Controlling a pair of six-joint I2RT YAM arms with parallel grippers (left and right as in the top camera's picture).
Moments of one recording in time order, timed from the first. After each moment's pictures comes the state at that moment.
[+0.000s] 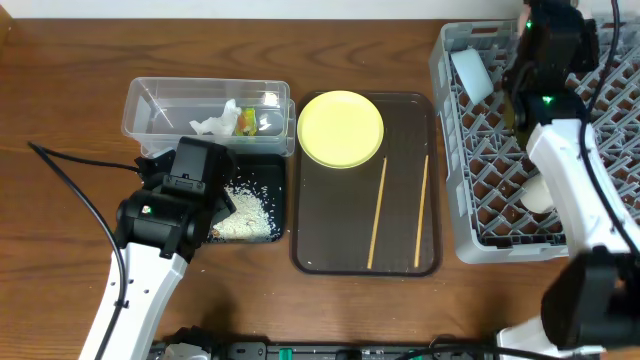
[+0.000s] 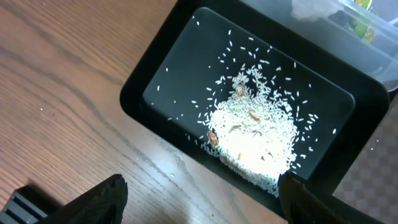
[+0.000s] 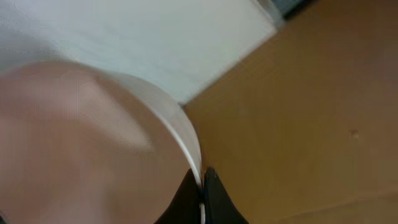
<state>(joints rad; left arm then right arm) -0.23 1.14 1.08 -1.19 -0.37 -0.75 0.03 1.72 1.40 0.02 0.82 -0.54</state>
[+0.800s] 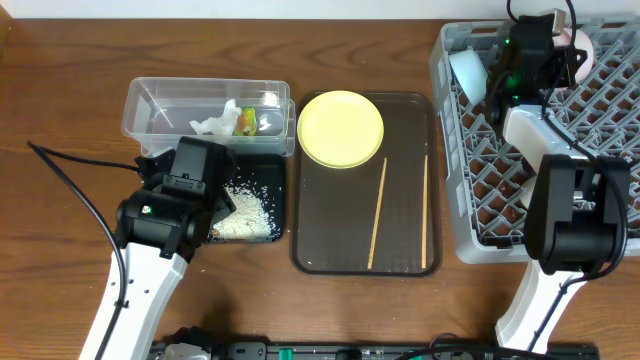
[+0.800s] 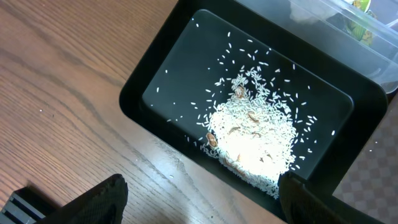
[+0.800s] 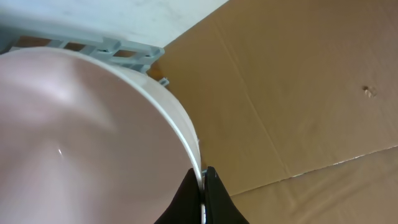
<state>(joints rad) -0.23 1.14 1.08 -1.19 -0.37 -0.75 -0.02 2.10 1.40 0.39 1.05 -0.66</state>
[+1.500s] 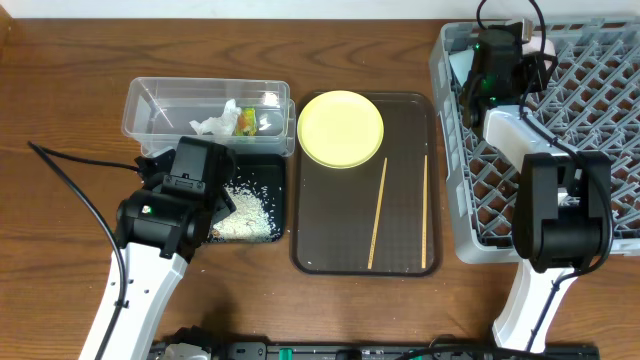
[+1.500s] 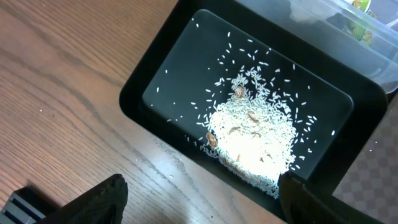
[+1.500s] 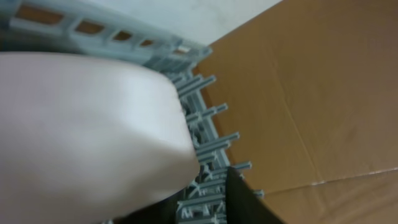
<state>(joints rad) -0.23 1.14 1.08 -1.19 -0.37 -0.75 0.06 2.12 1.41 0.23 1.03 -0.53</state>
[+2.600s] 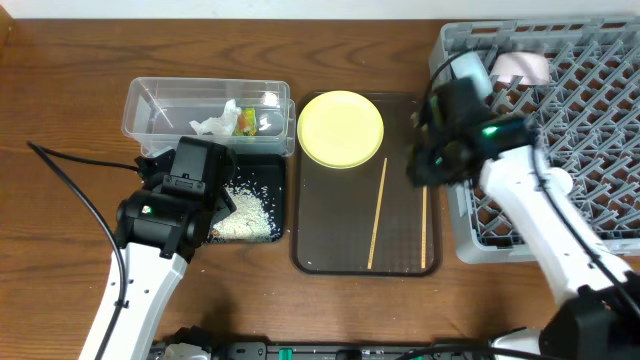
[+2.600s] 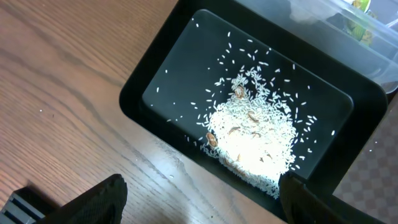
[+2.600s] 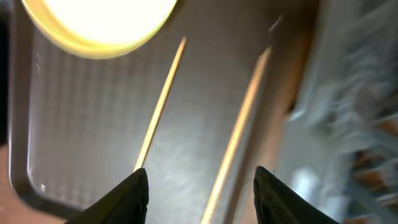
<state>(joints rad) -0.23 1.14 1.08 -1.19 -0.37 -0.75 0.33 1.60 1.27 -0.97 -0.09 0.19</state>
